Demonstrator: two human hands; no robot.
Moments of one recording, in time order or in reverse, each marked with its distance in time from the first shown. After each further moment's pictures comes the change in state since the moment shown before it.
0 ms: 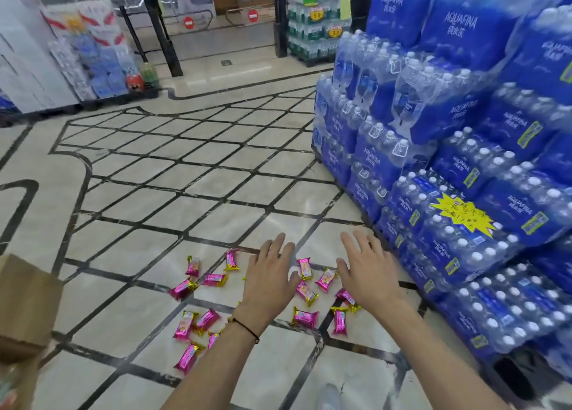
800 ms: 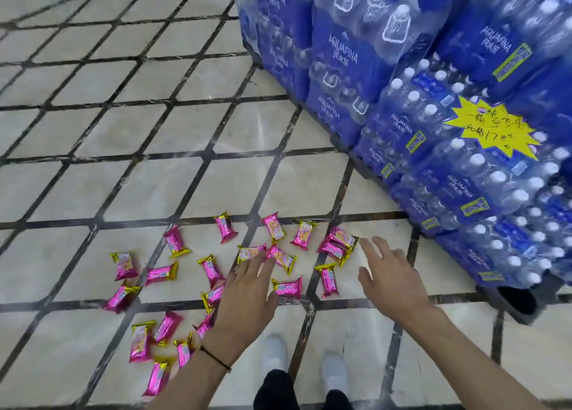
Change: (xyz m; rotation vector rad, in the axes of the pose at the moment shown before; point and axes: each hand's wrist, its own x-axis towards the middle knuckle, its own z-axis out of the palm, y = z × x) left_hand 0.199 -0.093 0.289 -0.056 -0.459 0.177; right_hand 0.164 0.132 0.269 0.048 -0.467 0.366
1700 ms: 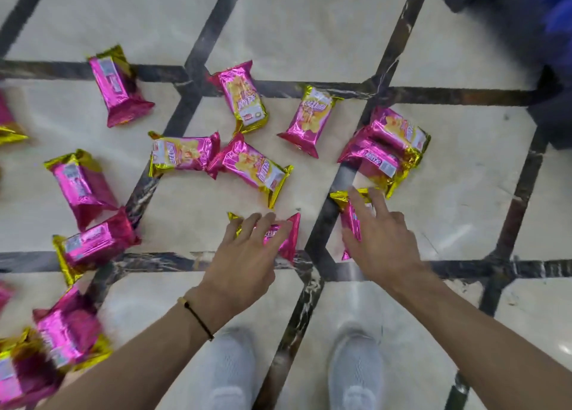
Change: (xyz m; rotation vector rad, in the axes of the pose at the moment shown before) left_hand 0.141 -0.157 0.565 0.125 -0.115 0.239; right_hand 0.240 0.025 0.551 -0.037 -0.055 0.043
